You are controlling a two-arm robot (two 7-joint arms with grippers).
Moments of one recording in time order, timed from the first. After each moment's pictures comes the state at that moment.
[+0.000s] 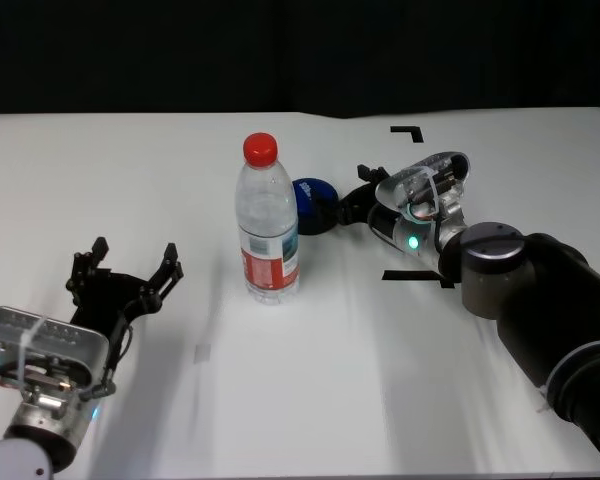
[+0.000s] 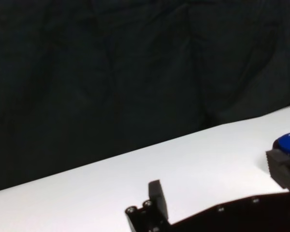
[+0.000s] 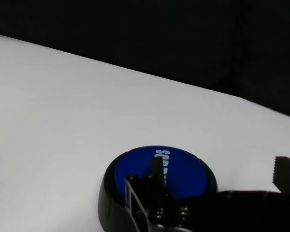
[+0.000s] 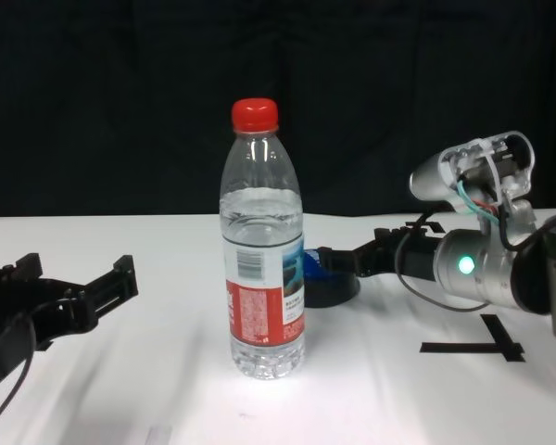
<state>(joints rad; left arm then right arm) 0.11 0.14 0.06 -1.65 0.13 -0.09 -0.08 0.73 0.03 -0.32 -0.65 0.10 -0.07 0.35</state>
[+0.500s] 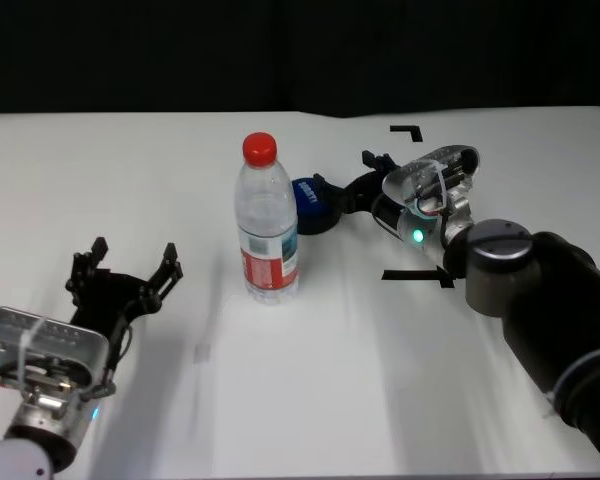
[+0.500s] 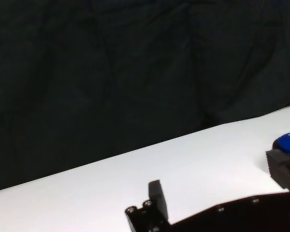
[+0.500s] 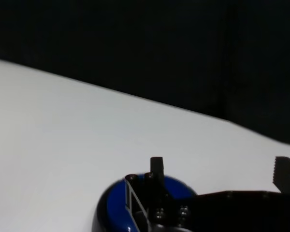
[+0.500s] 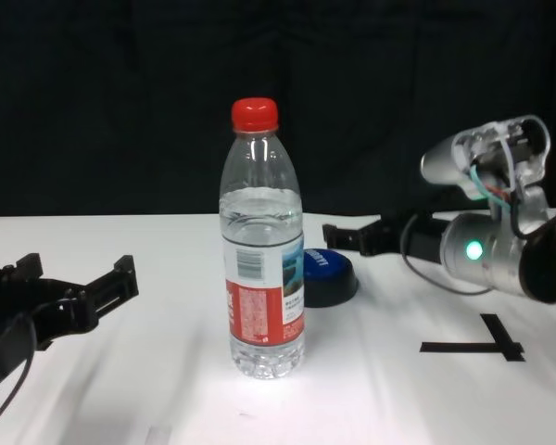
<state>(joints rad) 0.11 0.14 0.06 -1.65 0.13 -0.09 -0.08 0.69 0.04 -0.30 -0.74 0.11 -0.09 0.34</state>
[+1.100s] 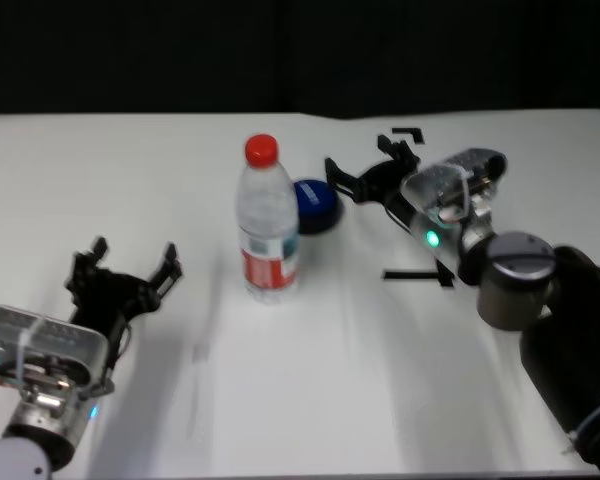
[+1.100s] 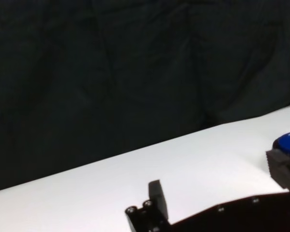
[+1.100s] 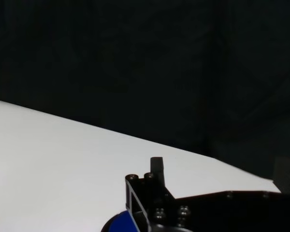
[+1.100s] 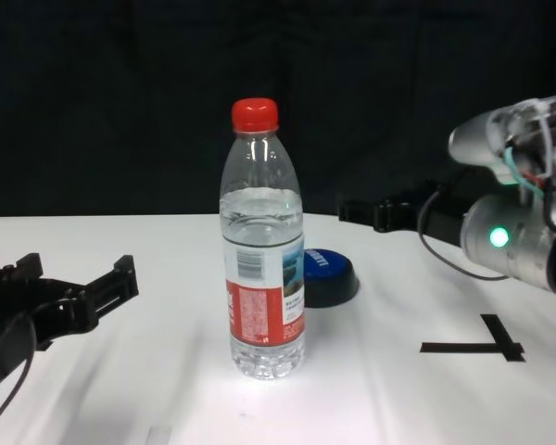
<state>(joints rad) 0.11 0.14 0.06 -1.65 0.13 -0.09 -0.08 0.56 0.08 -0.29 -0.98 0.13 -0.08 0.30</state>
